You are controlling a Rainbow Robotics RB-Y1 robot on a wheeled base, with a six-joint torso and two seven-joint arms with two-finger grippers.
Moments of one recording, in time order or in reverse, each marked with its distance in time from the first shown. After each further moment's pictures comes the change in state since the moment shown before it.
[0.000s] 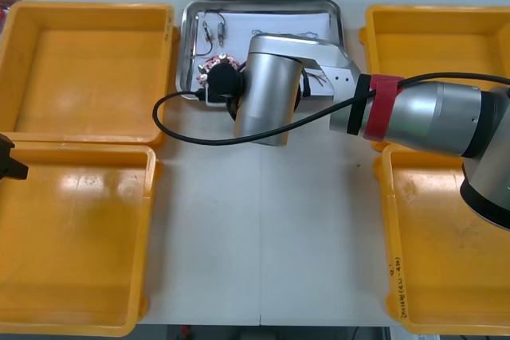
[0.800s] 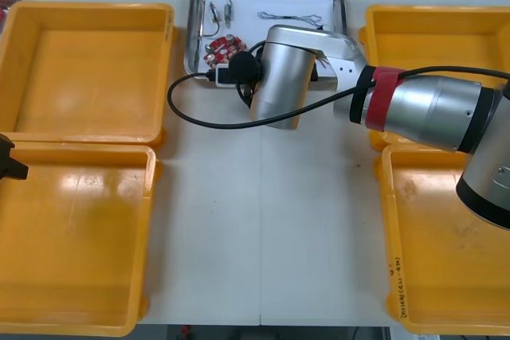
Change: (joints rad) right arm -0.012 0.014 0.000 0.182 0.054 -0.200 0.027; left arm 0.000 0.000 0.000 0.000 0.000 0.000 0.000
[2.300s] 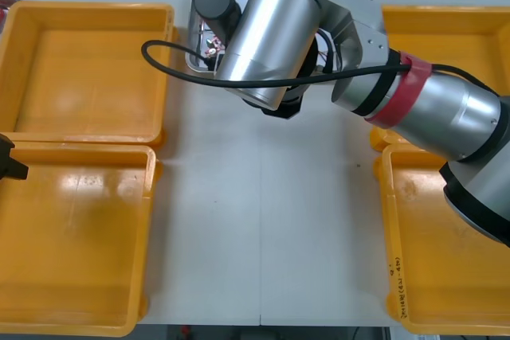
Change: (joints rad) right arm 0.105 0.019 -0.376 -0.426 -0.009 0.734 0.030; left arm 0.000 0.000 0.000 0.000 0.000 0.000 0.000
